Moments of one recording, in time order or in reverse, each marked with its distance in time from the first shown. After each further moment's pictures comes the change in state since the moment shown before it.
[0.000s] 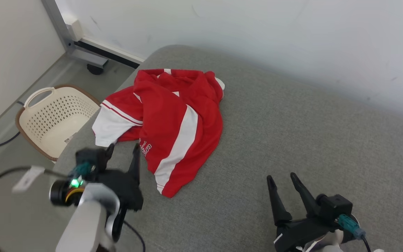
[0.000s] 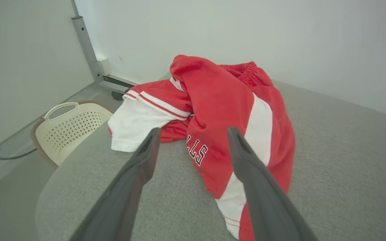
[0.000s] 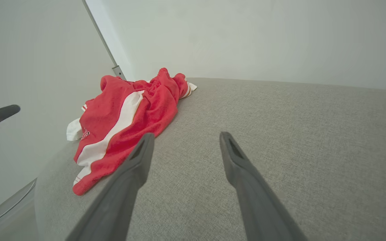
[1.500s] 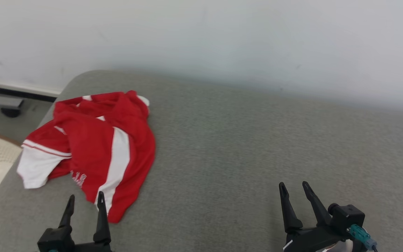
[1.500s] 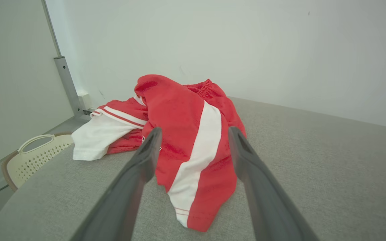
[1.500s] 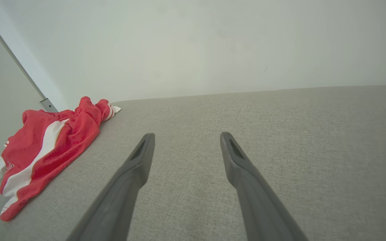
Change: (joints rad) left arm 0.451 0.001 0.136 -0.400 0.089 0.082 -0.205; right arm 0.044 -0.001 -0.054 0.008 0.018 0.000 -0.028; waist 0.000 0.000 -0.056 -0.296
